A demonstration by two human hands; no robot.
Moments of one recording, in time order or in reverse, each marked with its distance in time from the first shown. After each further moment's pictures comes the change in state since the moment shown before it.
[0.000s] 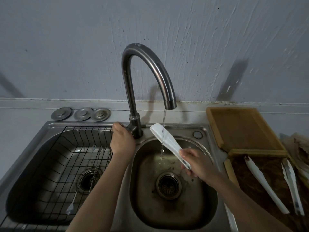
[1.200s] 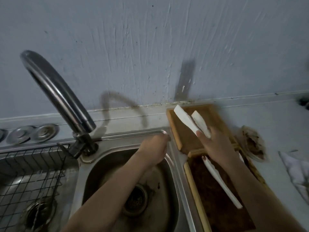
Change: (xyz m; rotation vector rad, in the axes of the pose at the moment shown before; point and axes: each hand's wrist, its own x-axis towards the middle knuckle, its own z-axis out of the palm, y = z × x) left_hand -0.070 0.150 0.104 0.263 -0.693 0.885; right_hand -0.001 0.025 -0.171 -0.533 0.574 0.097
